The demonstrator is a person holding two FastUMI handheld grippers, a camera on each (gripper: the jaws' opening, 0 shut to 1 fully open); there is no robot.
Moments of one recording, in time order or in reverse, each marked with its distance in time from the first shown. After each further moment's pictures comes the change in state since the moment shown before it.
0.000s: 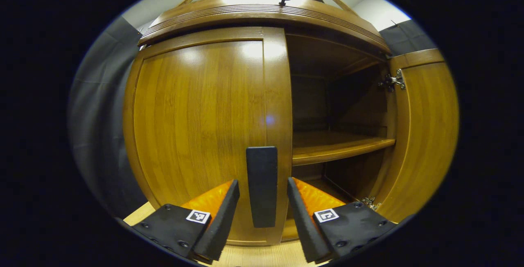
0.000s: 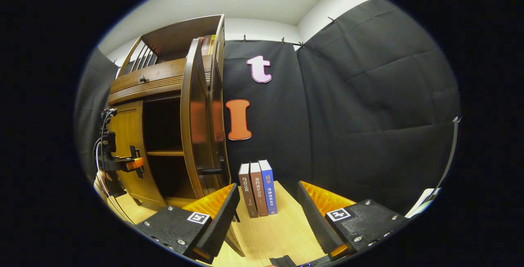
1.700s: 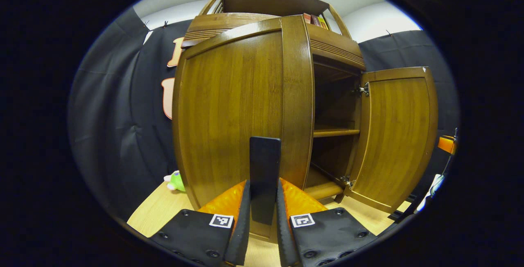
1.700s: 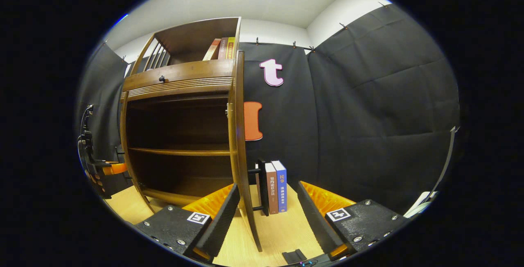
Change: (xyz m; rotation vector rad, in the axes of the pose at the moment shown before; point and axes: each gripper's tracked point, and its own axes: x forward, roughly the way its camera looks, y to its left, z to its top) left arm -0.157 0.055 -0.007 -0.042 0.047 -0.119; right arm -0.044 0.062 0.015 -0.034 0.004 0.053
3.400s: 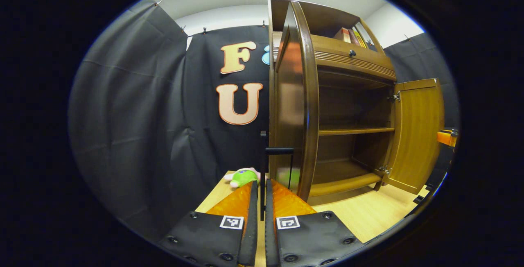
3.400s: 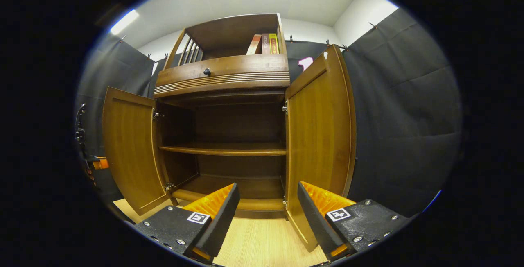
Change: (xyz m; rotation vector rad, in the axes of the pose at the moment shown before) left arm -0.121 0.191 -0.005 0.019 -0.050 0.232; right arm 0.004 0.125 -0.011 -0.012 0.013 0.206
